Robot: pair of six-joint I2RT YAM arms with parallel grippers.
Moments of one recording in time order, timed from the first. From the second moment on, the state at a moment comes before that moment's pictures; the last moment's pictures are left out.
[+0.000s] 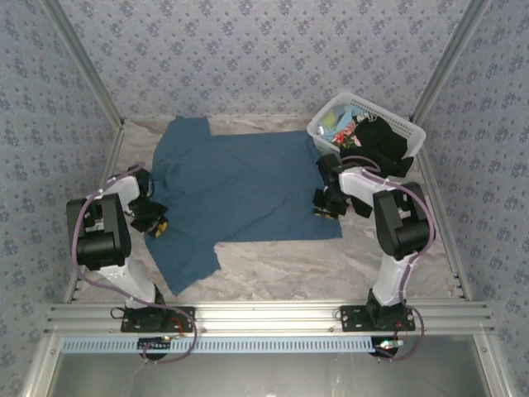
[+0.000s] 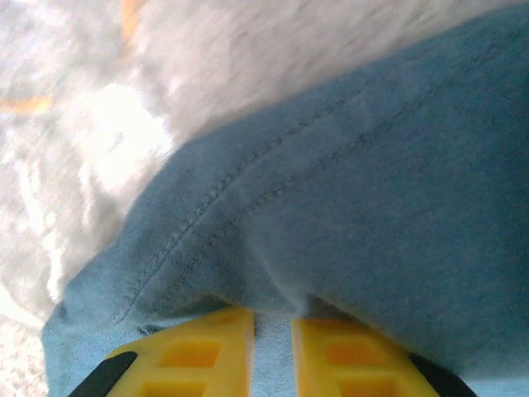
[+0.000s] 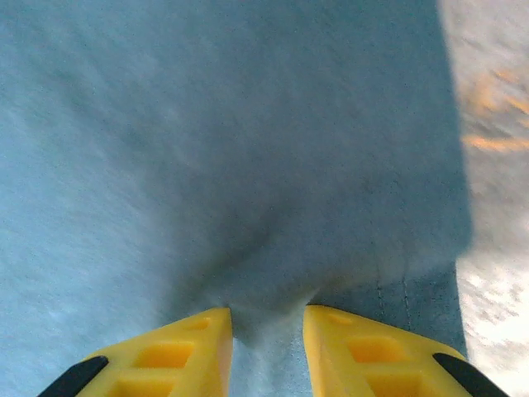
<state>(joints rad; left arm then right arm) 0.15 1.77 1.08 -0.92 0.05 -0.80 0.33 1.89 1.23 -0.77 -0.07 0.56</state>
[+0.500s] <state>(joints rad) 0.12 1.64 1.11 -1.00 -0.02 -0.72 0.28 1.99 1.40 -0.84 -0.04 0.53</state>
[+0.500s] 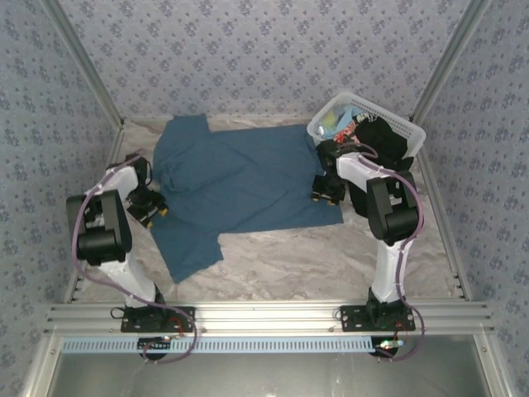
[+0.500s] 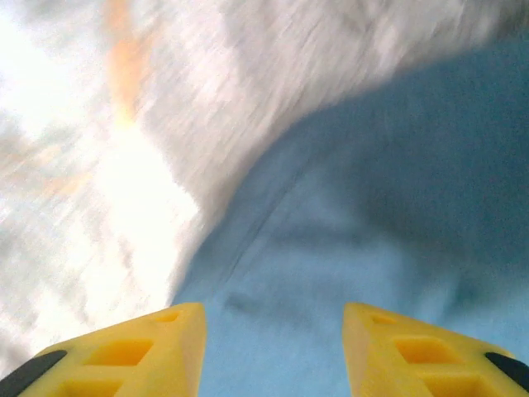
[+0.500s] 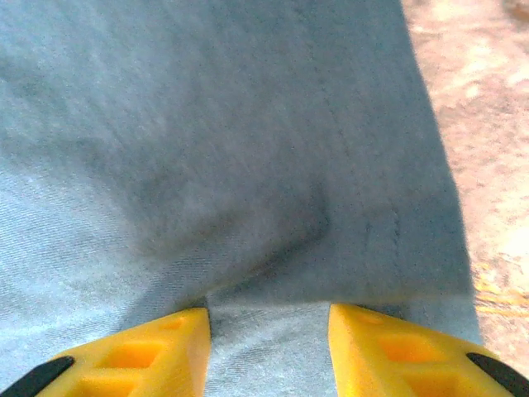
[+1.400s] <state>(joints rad) -0.21 1.28 0.57 -1.01 0.16 -1.19 0.30 1.56 1.06 -0.81 -0.20 0.51</state>
